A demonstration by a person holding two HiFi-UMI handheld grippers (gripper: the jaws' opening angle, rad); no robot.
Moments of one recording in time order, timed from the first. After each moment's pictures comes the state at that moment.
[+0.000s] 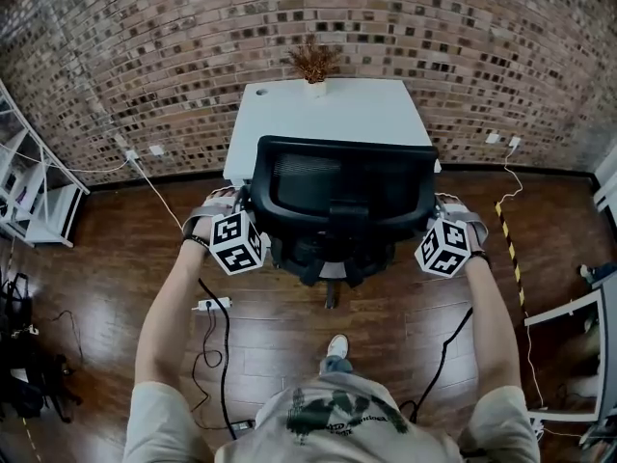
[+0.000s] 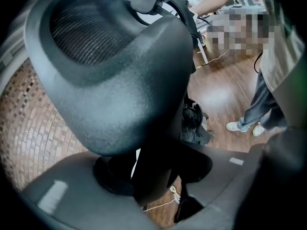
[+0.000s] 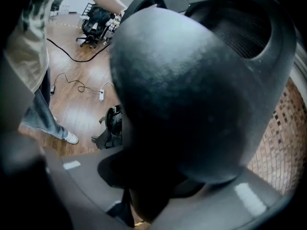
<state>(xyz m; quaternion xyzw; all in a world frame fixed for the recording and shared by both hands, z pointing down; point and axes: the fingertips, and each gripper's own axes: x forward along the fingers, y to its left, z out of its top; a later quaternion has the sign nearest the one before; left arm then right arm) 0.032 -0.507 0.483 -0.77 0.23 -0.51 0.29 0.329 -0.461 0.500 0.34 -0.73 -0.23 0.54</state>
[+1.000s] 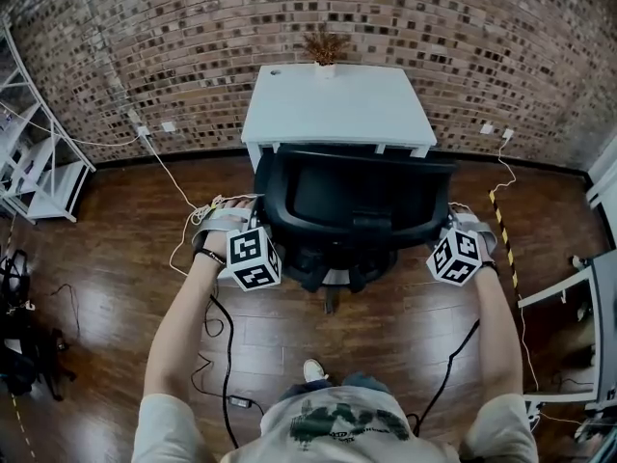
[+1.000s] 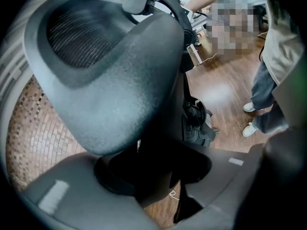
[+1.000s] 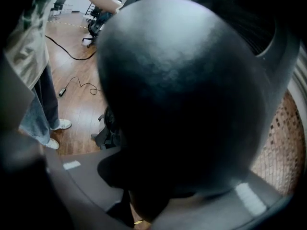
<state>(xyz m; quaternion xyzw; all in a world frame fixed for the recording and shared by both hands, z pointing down) 0.002 -0.315 0.483 -0.76 0.25 -0.52 0.31 0.304 -0.281 0.501 0.33 -0.73 -0.23 0.55</state>
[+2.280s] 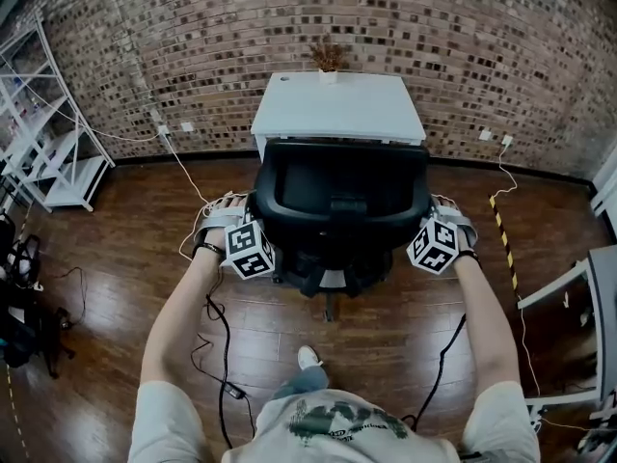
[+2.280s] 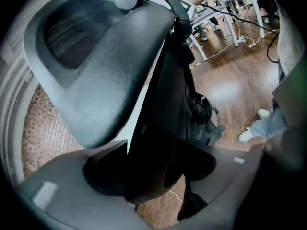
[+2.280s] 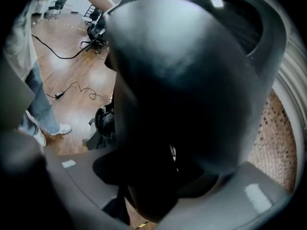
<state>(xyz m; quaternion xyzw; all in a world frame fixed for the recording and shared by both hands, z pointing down) 0.000 -0.205 0.491 -0.73 0.32 -0.52 0.30 0.307 -0.193 0.497 0.36 -0.74 -0.25 0.52</state>
